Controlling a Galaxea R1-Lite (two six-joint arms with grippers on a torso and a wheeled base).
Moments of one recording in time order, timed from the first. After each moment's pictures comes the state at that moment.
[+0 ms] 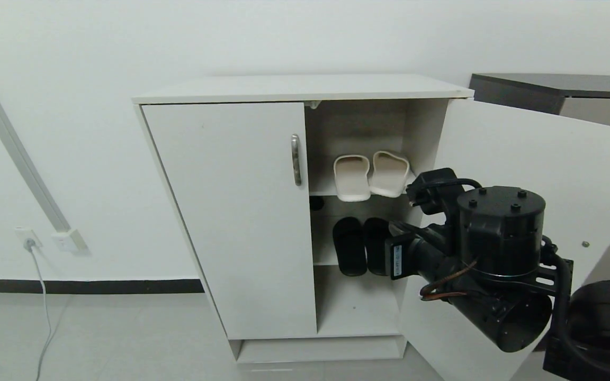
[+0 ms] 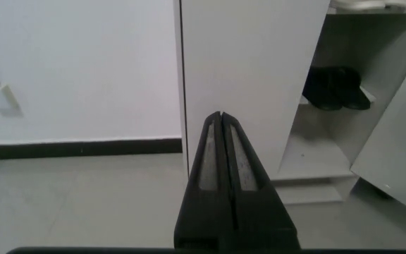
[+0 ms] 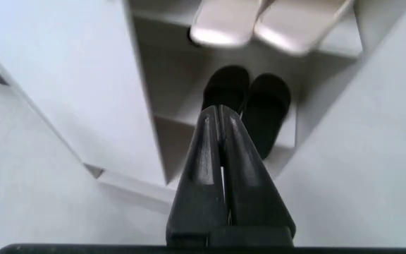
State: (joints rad) left arm 0.00 0.00 0.00 0.00 0.00 0.00; right arm 0.87 1.72 -0.83 -0.71 -0.56 0.10
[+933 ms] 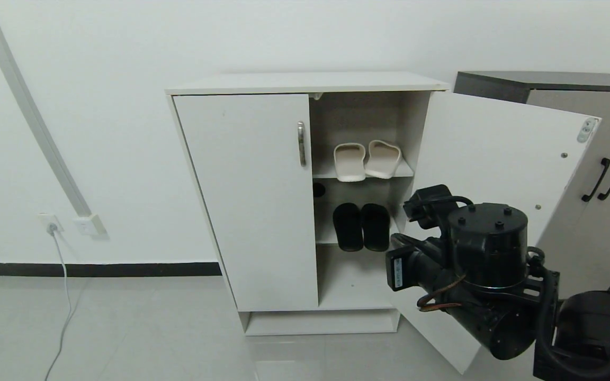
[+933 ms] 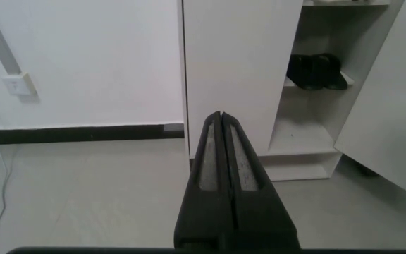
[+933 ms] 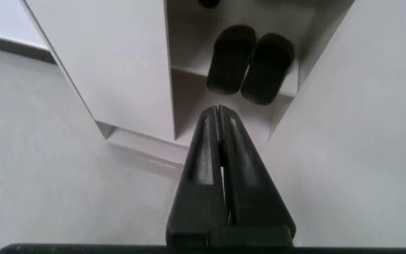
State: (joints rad) left arm 0.00 0.00 0.00 0.00 0.01 0.00; right arm 0.84 1.76 -0.78 -0.74 -0.55 0.10
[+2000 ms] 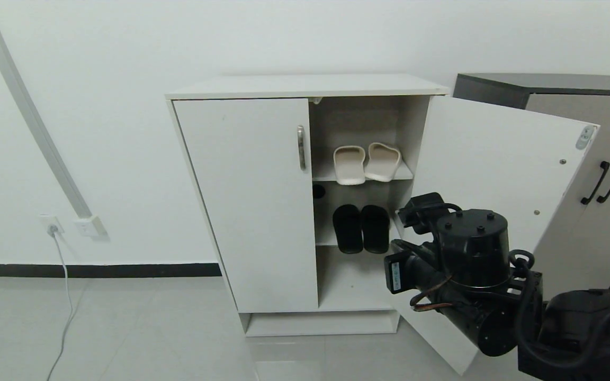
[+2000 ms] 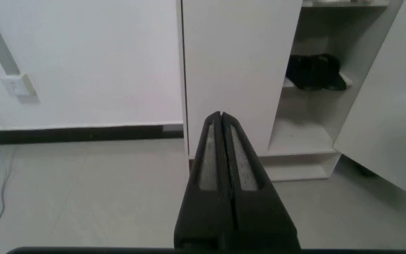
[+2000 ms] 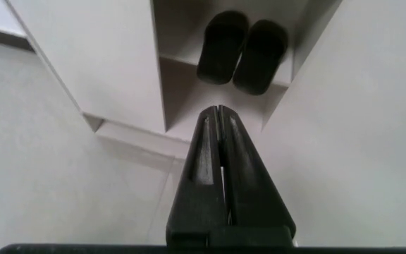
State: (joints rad) left arm 0.00 0.00 0.00 0.00 0.01 0.00; right arm 0.82 1.80 -0.78 -0.75 -0.55 0.10
